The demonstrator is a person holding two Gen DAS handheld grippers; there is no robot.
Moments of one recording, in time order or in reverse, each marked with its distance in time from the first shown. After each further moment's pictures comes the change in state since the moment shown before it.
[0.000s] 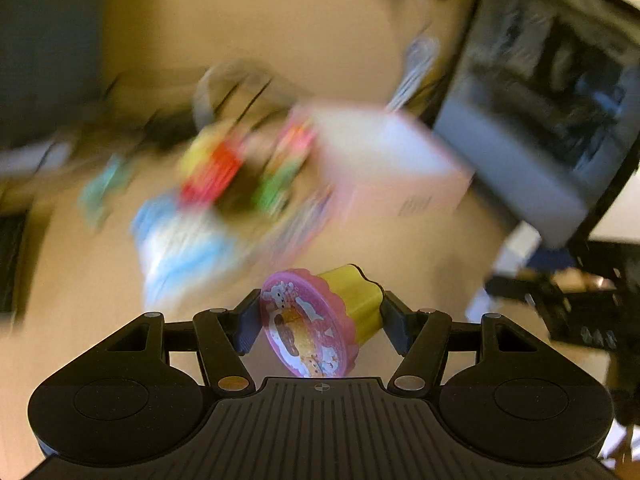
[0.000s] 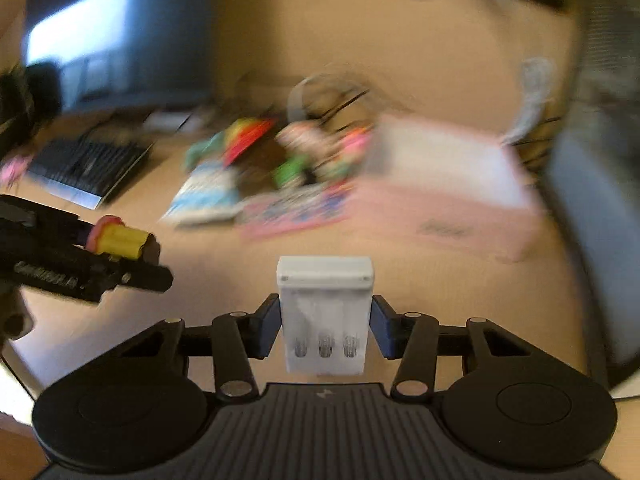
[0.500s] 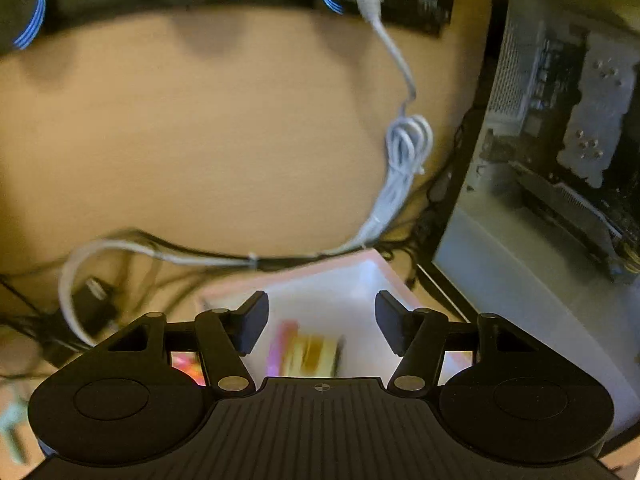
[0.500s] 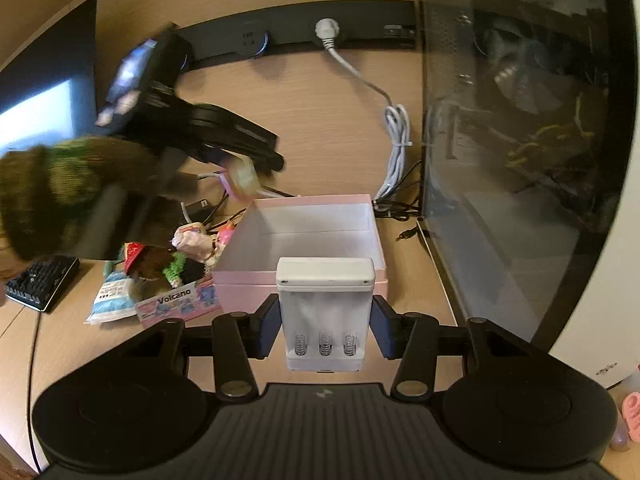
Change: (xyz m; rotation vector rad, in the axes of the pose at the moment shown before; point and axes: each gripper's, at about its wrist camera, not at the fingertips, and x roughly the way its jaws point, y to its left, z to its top) left arm 0.160 -0.078 0.167 0.062 -0.071 0.057; right arm -0.029 -0.097 0.003 0.159 -0.165 -0.083
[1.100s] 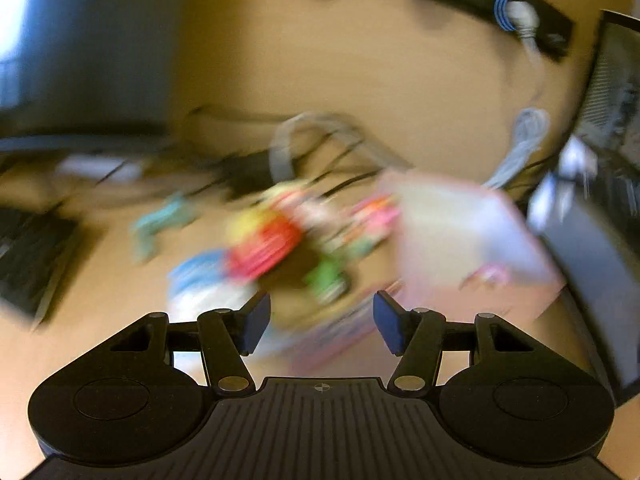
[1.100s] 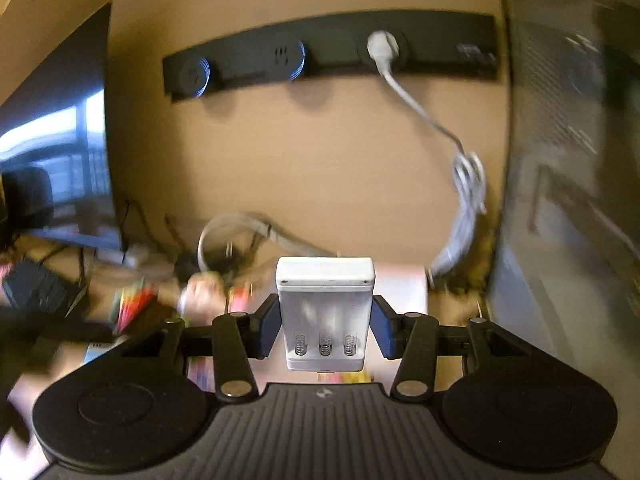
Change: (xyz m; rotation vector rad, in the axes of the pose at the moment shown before) left arm -0.141 0.072 -0.147 -0.315 0.006 0.310; right arm 0.116 0.005 0.093 -0.093 -0.101 0.188
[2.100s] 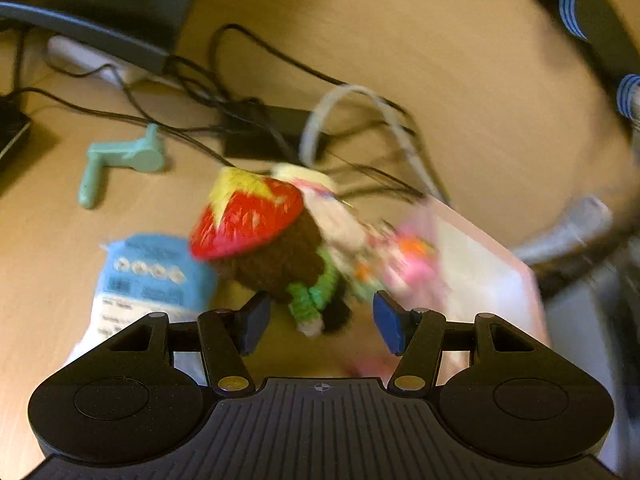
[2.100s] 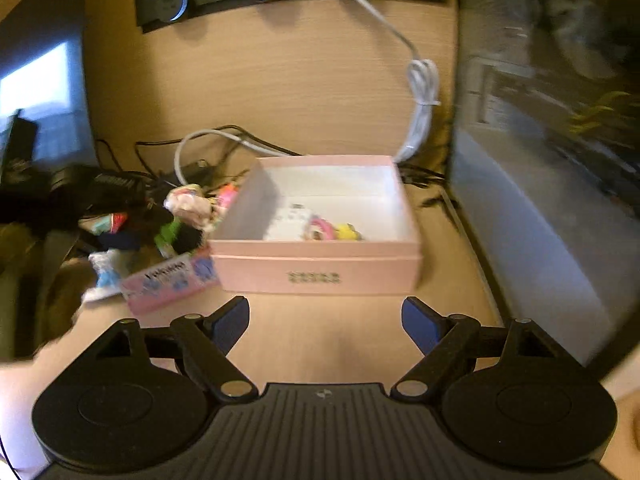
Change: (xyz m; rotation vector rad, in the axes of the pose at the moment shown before) left arm 0.111 0.016 0.050 -0.375 0.085 -0.075; right arm -0.076 0.045 -0.094 0.077 0.214 -0.223
